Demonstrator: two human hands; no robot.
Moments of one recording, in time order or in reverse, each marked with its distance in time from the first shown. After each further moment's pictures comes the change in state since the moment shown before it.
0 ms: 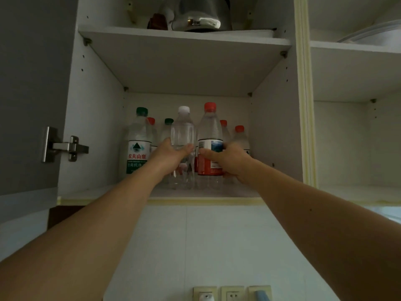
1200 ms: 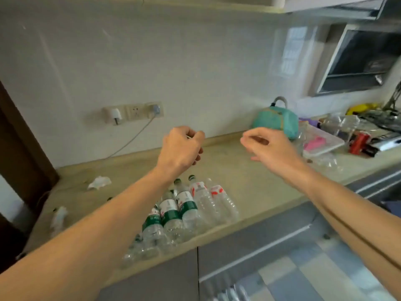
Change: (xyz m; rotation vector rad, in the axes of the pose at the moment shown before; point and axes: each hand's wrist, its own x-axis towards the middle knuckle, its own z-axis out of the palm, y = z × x) left_hand -0.514 0.093 0.234 -0.144 -0.441 -0.319; right_hand -0.588 0.147 -0.217 -0.252 0.256 0.420
